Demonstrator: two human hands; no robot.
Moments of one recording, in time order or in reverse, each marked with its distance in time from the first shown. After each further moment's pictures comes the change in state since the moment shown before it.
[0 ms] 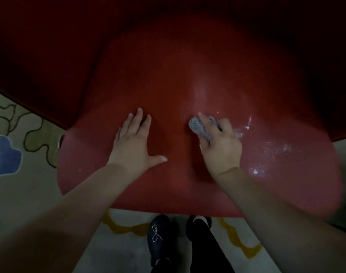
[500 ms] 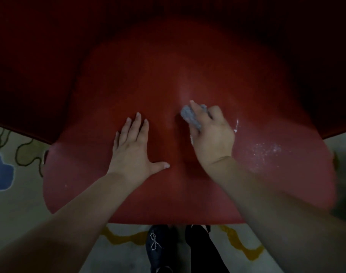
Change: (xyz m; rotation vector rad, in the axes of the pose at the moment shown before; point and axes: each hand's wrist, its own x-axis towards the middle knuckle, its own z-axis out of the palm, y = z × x) left_hand 0.012 0.029 0.010 0.069 0.023 0.030; right_hand 0.034 0.004 -0.002 -0.057 0.029 -0.003
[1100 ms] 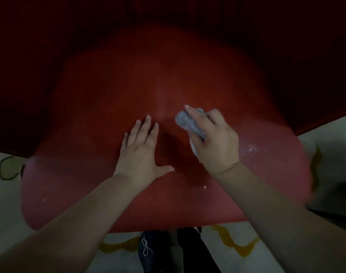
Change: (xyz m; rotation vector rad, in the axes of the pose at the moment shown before) left_hand 0.013 0.057 0.004 0.009 -0.045 0.156; right_hand -0.003 0.046 -0.047 0.123 0.038 -0.075
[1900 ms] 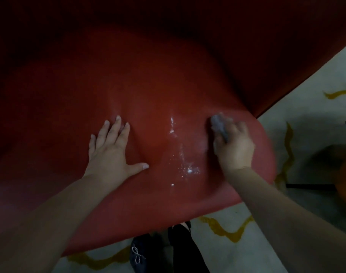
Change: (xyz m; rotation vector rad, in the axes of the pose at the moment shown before) left_hand 0.028 0.013 0.019 0.130 -0.014 0.049; right_hand -0.056 0.103 -0.042 -0.079 0.083 0.605
